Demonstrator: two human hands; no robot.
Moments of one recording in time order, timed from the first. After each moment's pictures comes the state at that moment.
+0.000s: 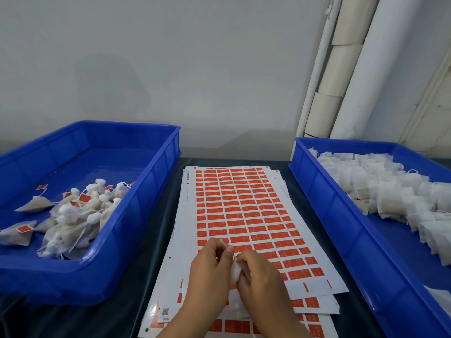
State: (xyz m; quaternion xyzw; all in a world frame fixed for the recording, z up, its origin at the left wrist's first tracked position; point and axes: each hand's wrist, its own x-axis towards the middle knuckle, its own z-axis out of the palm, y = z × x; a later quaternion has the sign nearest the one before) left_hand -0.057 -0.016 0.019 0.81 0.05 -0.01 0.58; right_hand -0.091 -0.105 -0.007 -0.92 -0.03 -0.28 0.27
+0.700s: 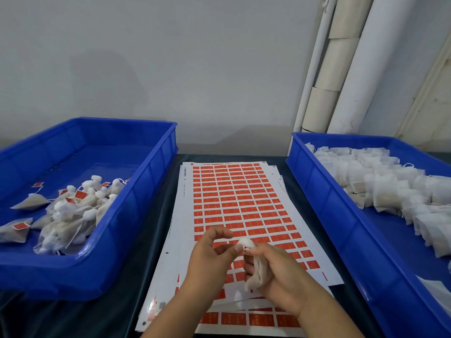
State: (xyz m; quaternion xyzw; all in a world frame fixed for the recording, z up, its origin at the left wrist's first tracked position) left_hand -0.051 -0.013 0.018 0.73 -0.02 -0.07 0.68; right_hand -0.085 -0.142 0.026 -0.52 0.15 0.16 0.83
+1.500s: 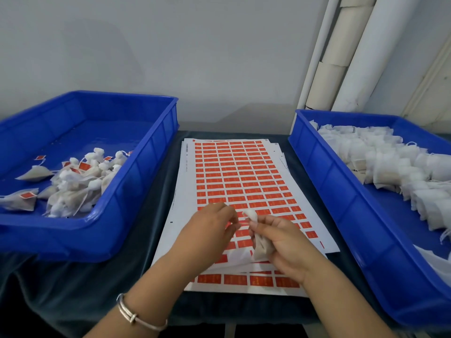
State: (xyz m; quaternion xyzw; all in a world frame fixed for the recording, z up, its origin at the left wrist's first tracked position) left_hand -0.053 0.010 0.028 0.92 -0.28 0.07 0.27; right_hand -0.095 -0.144 0.026 -0.60 0.16 0.09 0.78
